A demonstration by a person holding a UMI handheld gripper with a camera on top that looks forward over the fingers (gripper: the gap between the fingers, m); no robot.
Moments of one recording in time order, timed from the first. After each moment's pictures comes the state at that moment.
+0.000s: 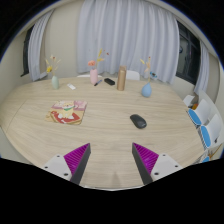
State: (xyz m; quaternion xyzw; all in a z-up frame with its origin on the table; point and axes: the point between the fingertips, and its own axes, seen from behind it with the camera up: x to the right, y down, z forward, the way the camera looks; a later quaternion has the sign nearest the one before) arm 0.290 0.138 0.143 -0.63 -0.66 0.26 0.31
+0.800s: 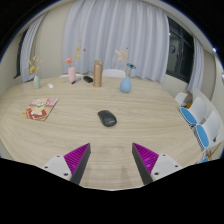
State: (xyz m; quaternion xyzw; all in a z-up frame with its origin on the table) arm 0.257 0.303 0.079 -0.64 -0.64 0.26 0.35
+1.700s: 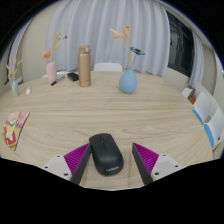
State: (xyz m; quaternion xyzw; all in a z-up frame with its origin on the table) arm 0.044 0.326 -0.009 -0.67 -0.61 0.24 0.34
